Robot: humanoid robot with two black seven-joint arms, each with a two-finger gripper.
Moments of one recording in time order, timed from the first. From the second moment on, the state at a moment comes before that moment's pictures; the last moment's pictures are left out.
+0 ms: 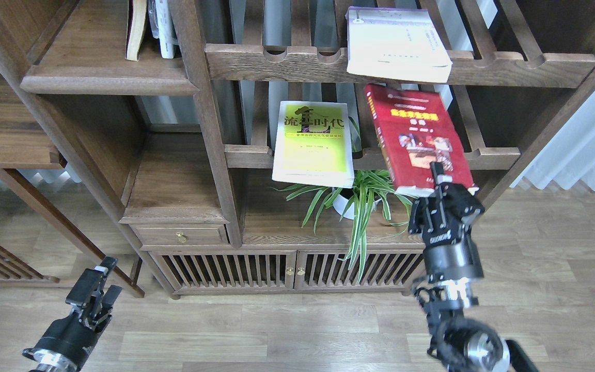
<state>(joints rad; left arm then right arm) 0.23 0.14 -1.42 -1.05 -0.23 -0.49 0.29 -0.31 -0.02 1.17 1.60 0.50 0.58 0.00</state>
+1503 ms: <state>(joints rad) 0.15 0.49 -1.02 -1.37 -0.47 -0.49 0.36 -0.56 -0.08 0.89 1.62 0.23 0.58 -0.08</state>
